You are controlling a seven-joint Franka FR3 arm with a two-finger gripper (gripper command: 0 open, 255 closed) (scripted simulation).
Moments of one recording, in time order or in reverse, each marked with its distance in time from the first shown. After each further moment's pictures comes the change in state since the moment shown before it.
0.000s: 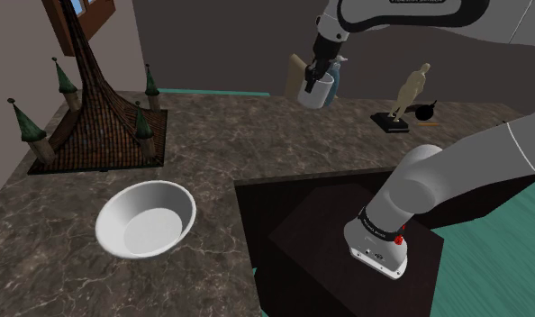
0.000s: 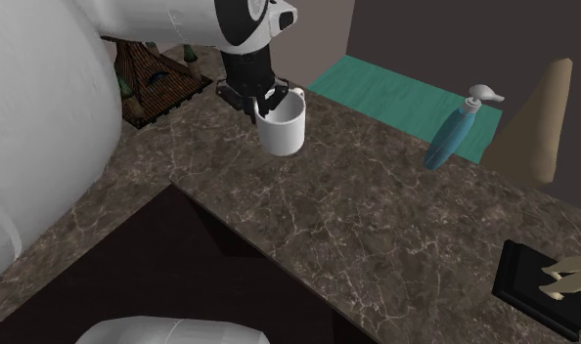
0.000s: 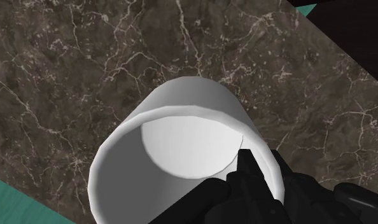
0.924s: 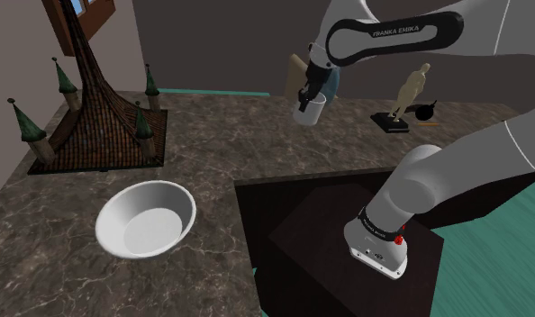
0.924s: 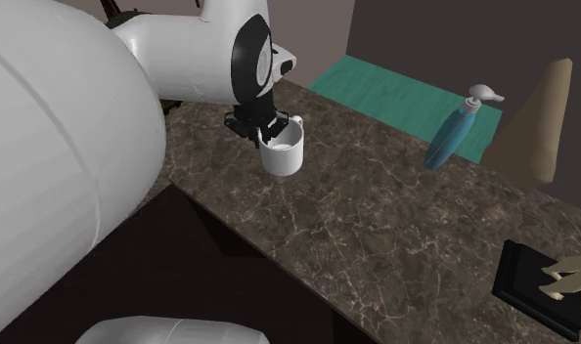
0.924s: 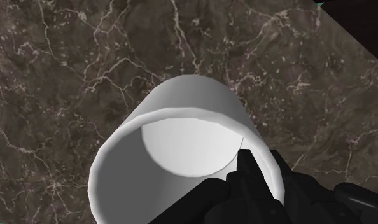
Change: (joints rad) arm -0.003 0.026 -0.008 -0.172 -0.007 0.198 0.004
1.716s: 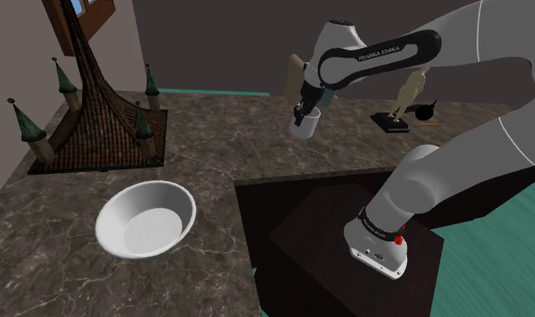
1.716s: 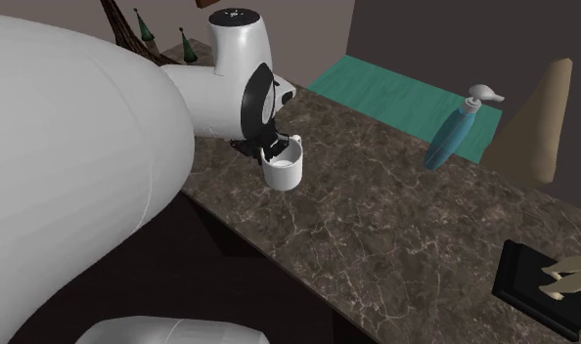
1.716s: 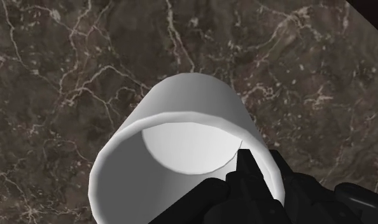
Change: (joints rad) arm -0.002 0.062 -0.010 -0.115 -0.005 0.177 0.000
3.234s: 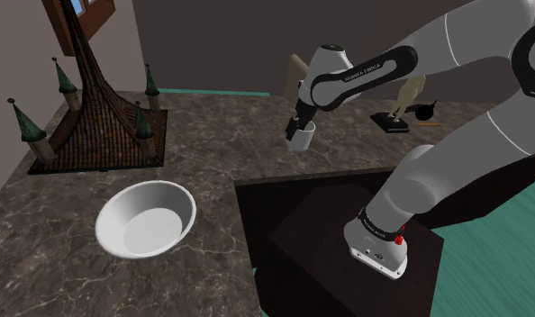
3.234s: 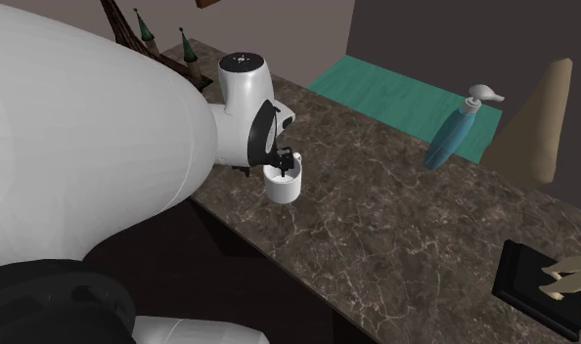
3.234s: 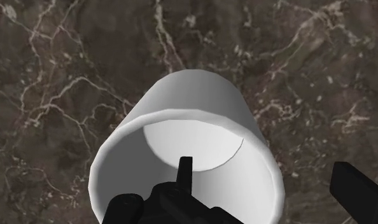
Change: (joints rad) arm 0.002 0.111 -0.010 -0.086 0.000 0.196 -0.001
